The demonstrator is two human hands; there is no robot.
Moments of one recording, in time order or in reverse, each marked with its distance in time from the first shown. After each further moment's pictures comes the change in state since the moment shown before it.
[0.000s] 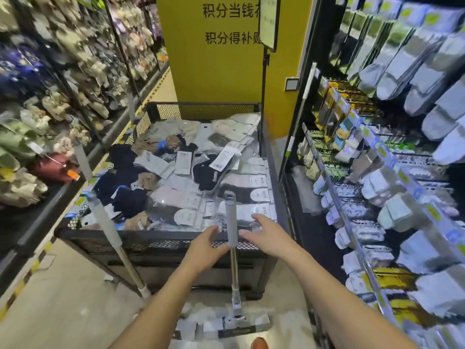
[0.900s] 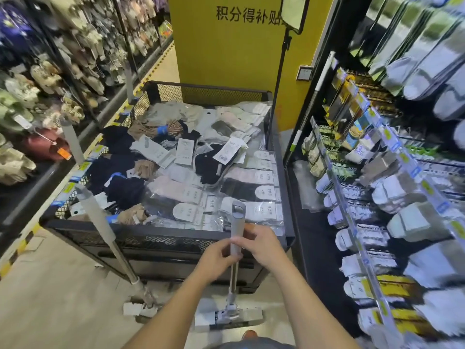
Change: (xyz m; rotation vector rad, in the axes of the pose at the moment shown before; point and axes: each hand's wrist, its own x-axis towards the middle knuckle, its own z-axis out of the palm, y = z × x) left_hand 0.039 -0.043 0.036 -0.185 -0.134 0.071; right_hand 0.039 0.006 0.044 0.289 -0.006 -0.143
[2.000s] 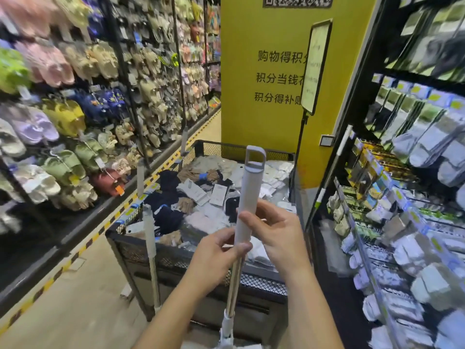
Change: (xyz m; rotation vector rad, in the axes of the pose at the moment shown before) left_hand -0.157 0.154 -0.063 -0.181 0.397 0.355; right_hand -0.132 -0.188 -0.017 0.440 0.047 -0.596
